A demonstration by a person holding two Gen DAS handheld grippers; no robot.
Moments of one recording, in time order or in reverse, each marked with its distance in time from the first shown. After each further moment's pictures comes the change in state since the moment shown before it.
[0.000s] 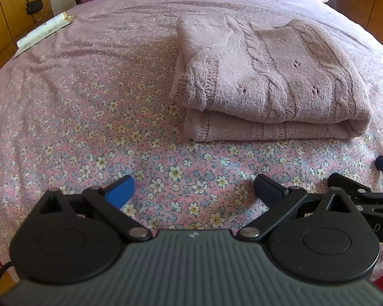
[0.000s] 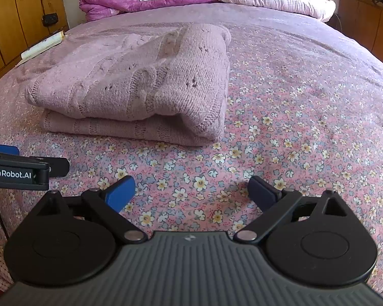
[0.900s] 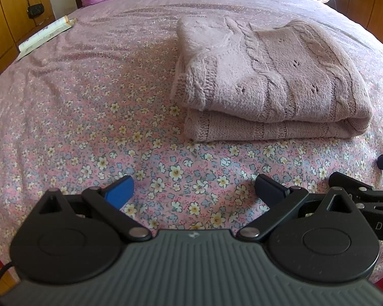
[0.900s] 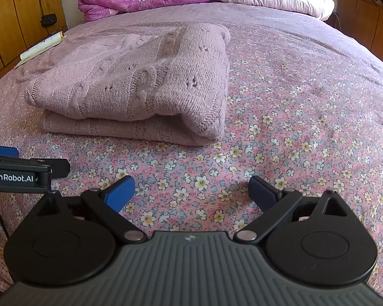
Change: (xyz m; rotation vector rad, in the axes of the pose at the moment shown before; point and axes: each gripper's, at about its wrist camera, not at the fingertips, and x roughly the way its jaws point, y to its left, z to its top) left arm -0.001 -0.002 -0.002 0.008 -0.016 0.013; right arm 0.002 0.000 0.001 0.007 0.002 -0.001
